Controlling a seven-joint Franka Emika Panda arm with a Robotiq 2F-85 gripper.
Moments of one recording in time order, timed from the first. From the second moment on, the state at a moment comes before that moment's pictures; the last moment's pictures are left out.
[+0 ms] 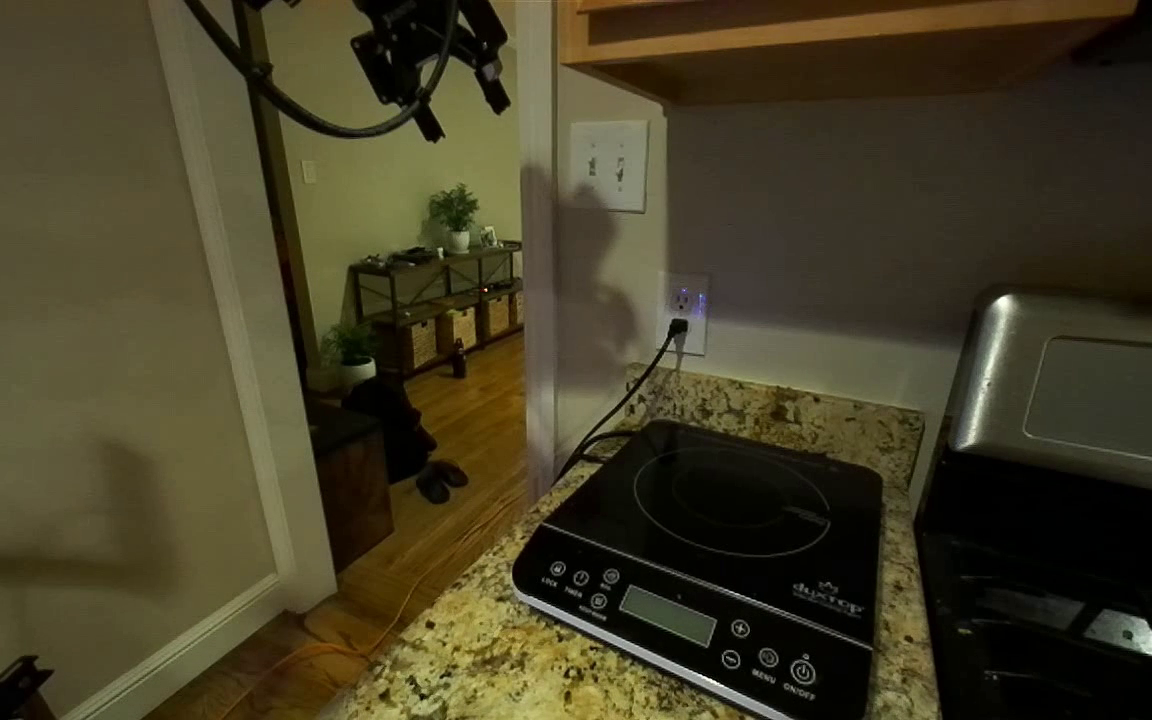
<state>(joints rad) -0.08 -0.50 -0.02 -2.24 -0.31 2.21 0.13</state>
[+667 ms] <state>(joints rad) -0.10 -0.44 0.06 -2.25 -0.21 2.21 0.49</state>
